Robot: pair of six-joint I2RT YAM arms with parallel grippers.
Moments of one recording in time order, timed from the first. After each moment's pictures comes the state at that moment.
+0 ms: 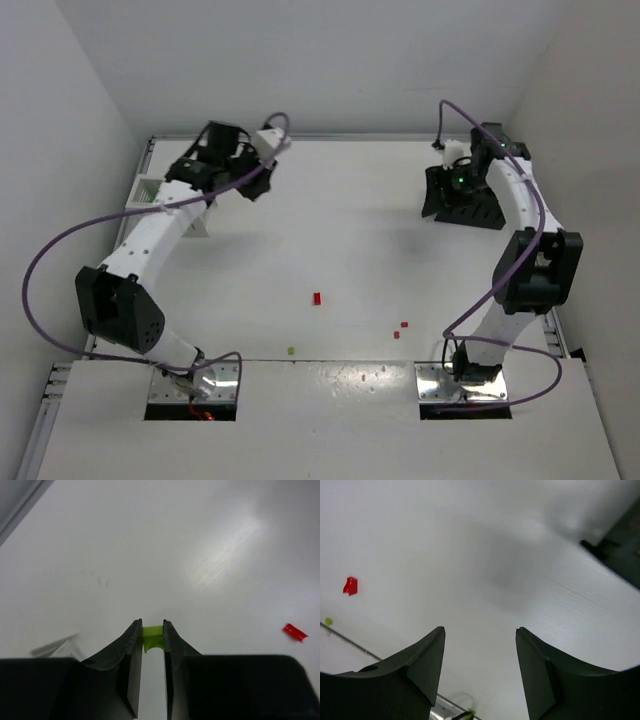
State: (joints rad) left arm -0.38 1.54 1.47 -0.64 0.27 0.41; right arm -0.11 1.77 1.58 -1.03 -0.44 -0.32
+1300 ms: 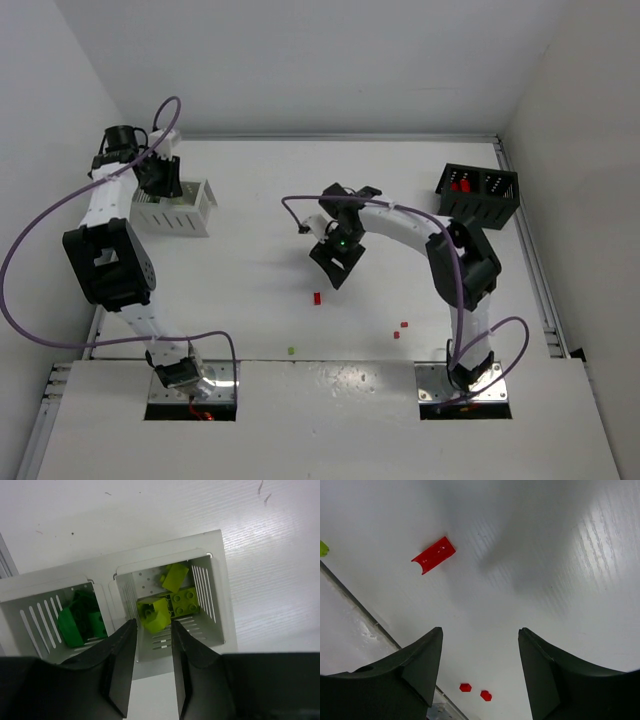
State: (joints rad) left arm 0.31 1.82 1.57 -0.70 0.37 0.45; right arm 0.67 1.98 1.44 -0.92 -0.35 -0.31
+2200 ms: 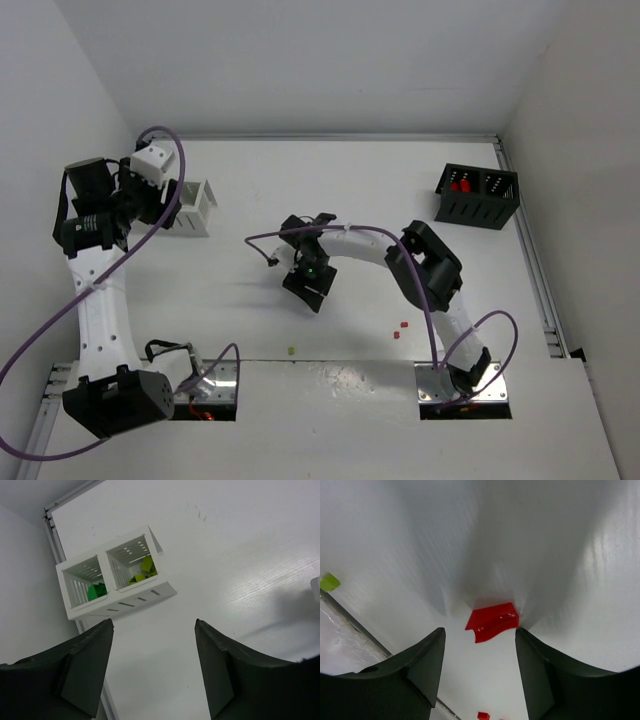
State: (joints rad) left arm 0.33 1.07 1.26 -0.75 0.48 0.57; right arm 0.88 2.15 1.53 -0.89 -0.27 -0.24
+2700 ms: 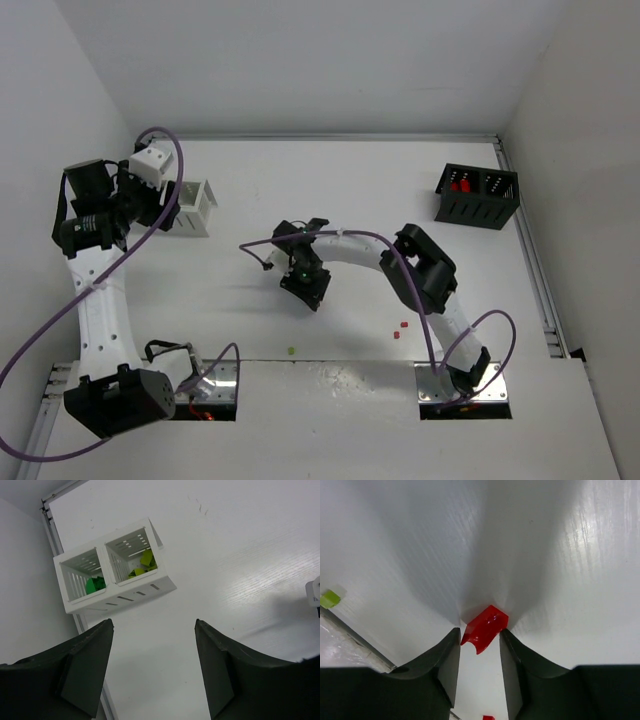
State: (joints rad) left arm 0.34 1.07 1.25 -0.78 0.47 0.57; right arm 0.93 2.18 1.56 -0.89 -0.21 -0.19
